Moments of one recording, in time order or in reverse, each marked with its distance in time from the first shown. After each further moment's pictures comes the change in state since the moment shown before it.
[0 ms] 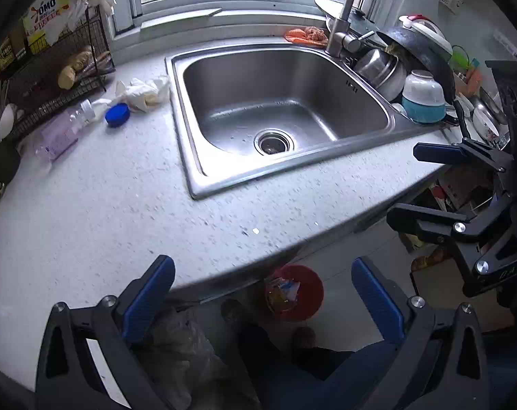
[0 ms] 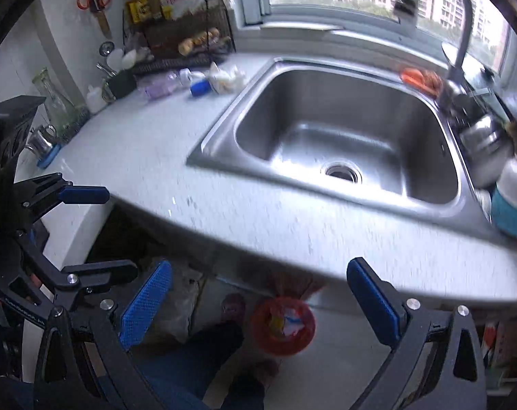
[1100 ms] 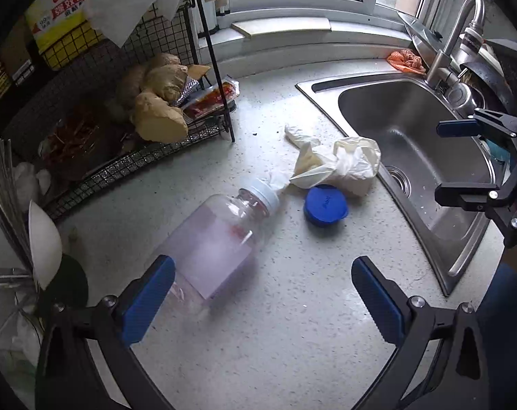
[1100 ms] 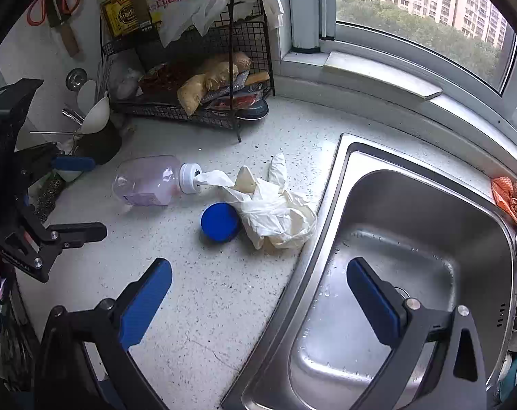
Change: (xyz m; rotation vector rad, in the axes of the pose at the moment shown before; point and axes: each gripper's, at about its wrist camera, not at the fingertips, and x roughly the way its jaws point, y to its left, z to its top) left arm 0.055 0.284 0.157 0.108 0.060 0.059; right arm 0.153 0.061 0.244 -0.071 0.069 0.034
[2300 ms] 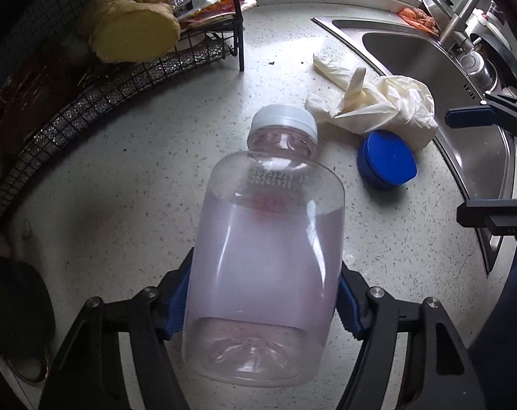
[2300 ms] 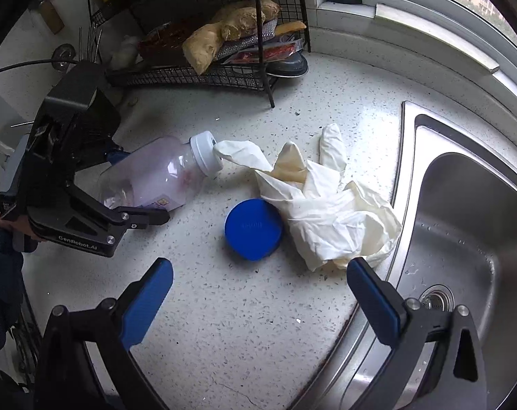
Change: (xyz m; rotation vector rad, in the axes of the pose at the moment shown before) left arm 0.082 0.033 -0.018 0.013 0.159 -0.085; right arm 0.073 0.034 0.013 0.013 0.147 0.084
